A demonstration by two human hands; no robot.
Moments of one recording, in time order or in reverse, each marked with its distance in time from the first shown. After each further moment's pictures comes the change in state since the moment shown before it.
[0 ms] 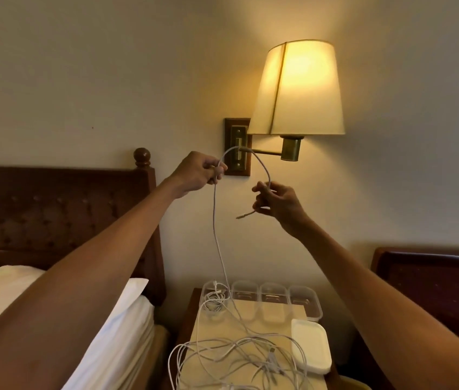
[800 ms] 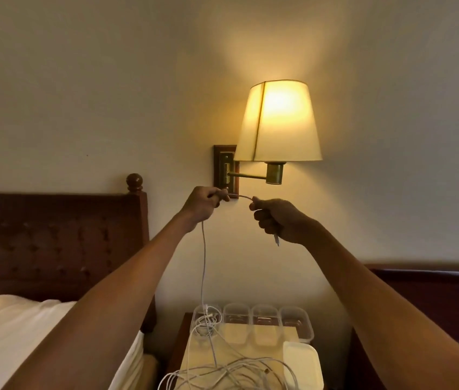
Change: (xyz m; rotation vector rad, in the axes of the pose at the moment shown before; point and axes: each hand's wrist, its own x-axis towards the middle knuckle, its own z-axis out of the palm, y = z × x) left_hand -0.010 0.020 0.043 -0.099 0.046 -0.028; right_hand -0.012 -0.058 -0.028 0.121 -0.176 0.367
